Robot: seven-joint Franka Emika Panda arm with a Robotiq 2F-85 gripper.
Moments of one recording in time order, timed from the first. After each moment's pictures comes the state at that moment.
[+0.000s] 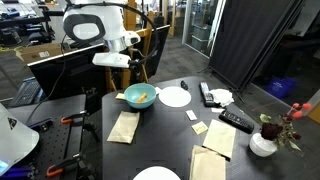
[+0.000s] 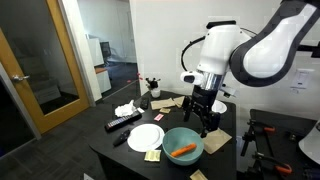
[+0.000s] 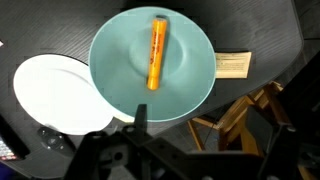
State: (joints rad) arm 0.30 0.00 0.05 -2.67 0.35 2.88 -0.96
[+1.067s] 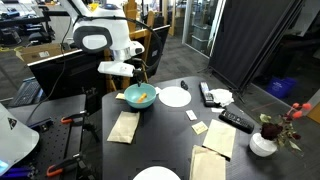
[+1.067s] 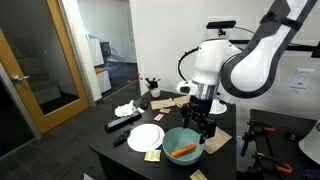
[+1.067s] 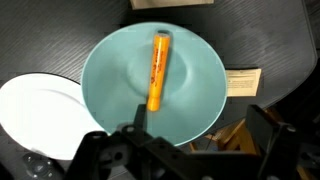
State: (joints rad) arm 0.15 0.13 0.17 -2.63 0.31 2.90 -0.96
